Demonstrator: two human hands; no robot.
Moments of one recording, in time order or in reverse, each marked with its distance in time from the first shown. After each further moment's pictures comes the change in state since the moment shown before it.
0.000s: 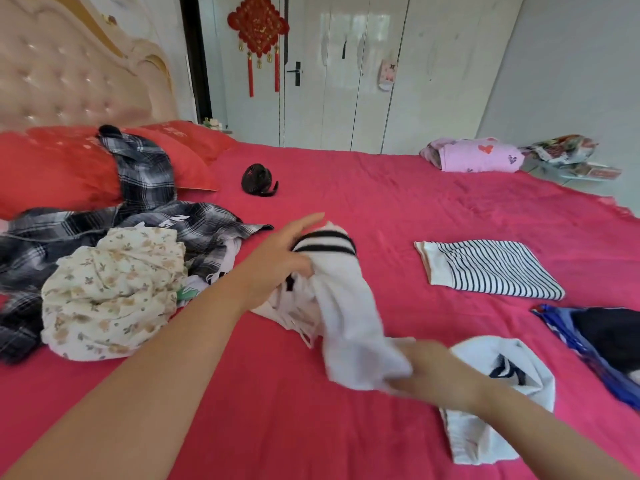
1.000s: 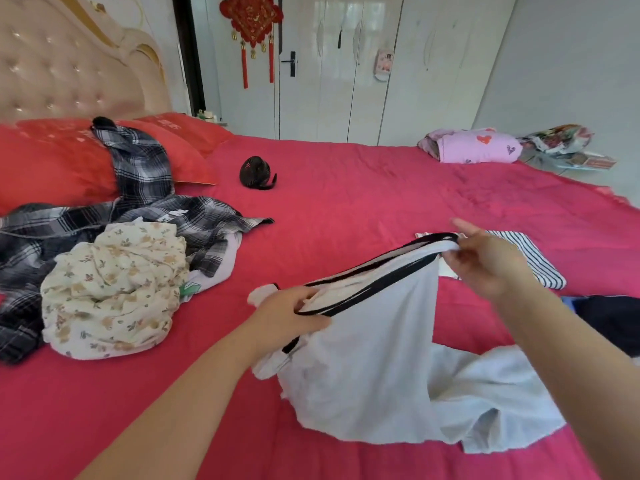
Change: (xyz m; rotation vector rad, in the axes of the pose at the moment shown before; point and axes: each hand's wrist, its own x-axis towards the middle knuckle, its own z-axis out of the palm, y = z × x) left_hand -0.048 -0.049 0.010 0.316 -0.039 -0.146; right_hand 0.056 0.002 -0.090 1.424 0.799 0.319
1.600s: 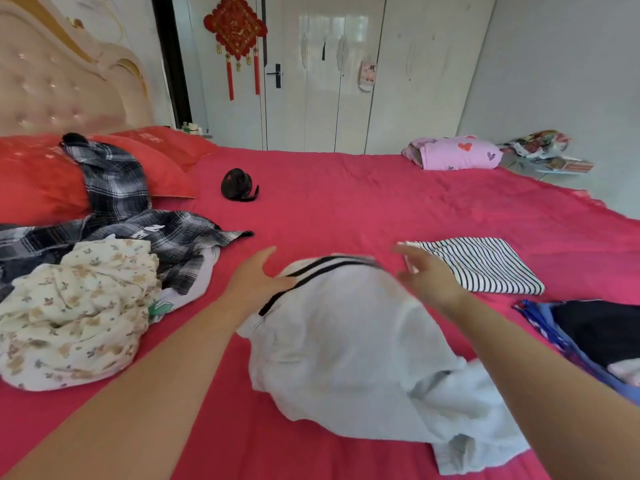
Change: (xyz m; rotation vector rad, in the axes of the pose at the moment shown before) left_hand 0.075 0.015 -0.008 0.020 0.315 -0.162; right_hand 0.023 0.020 -0.013 -1.069 -0.173 -0.349
